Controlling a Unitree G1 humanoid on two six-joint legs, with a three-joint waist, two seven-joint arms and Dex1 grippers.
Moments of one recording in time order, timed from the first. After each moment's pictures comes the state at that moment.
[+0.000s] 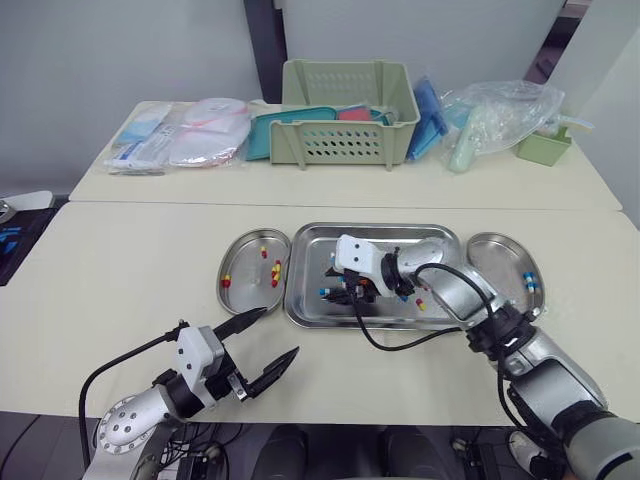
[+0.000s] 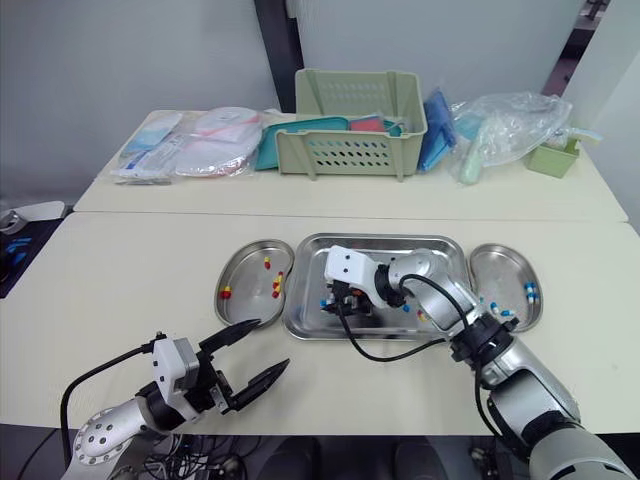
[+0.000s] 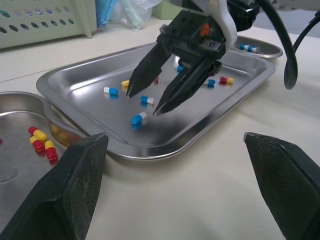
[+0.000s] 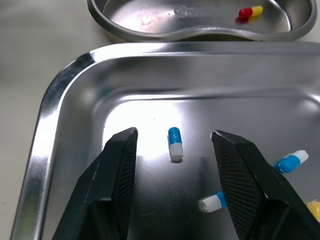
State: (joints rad) left arm 0.35 0.47 0.12 -0.38 -0.42 -0.05 -0.87; right arm -0.77 -0.36 0.56 0.15 0.03 0.48 0.99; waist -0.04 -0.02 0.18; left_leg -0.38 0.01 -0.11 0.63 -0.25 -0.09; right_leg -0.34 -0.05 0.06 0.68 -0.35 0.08
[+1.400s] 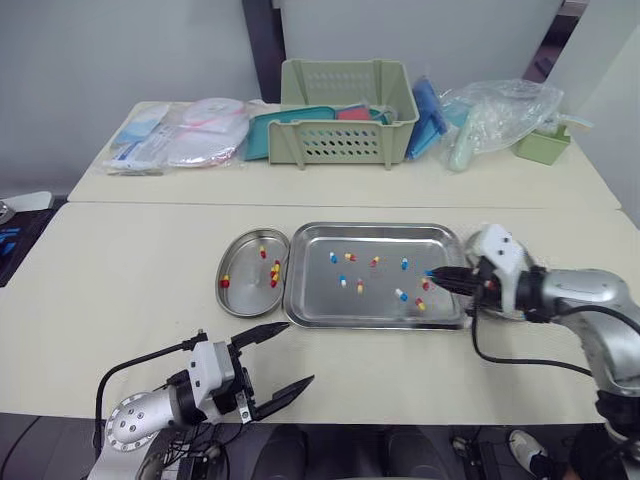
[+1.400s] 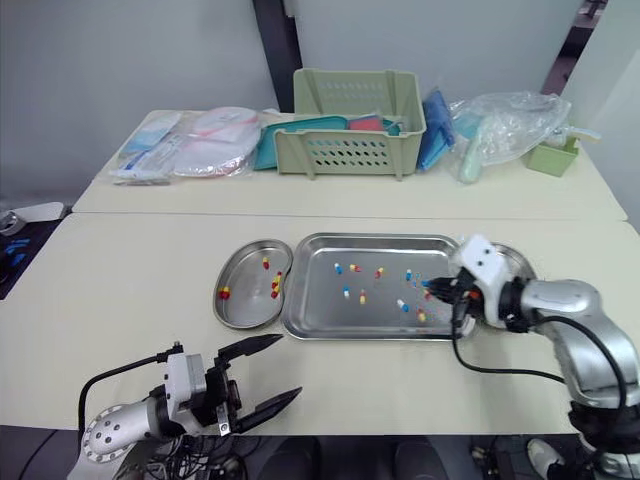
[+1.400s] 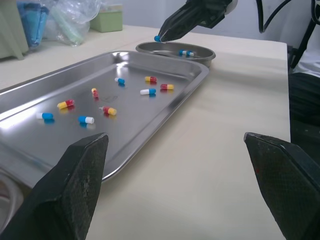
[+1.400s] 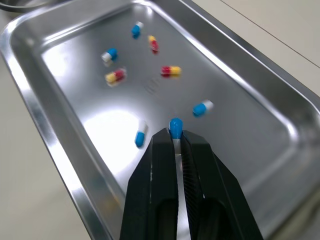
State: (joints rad) left arm 0.32 0.50 0.03 -0.32 -0.44 -0.17 -1.06; right arm -0.21 -0.74 -0.17 -0.48 0.26 0.90 0.93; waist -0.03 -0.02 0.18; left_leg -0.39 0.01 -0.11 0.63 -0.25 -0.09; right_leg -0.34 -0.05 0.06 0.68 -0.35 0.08
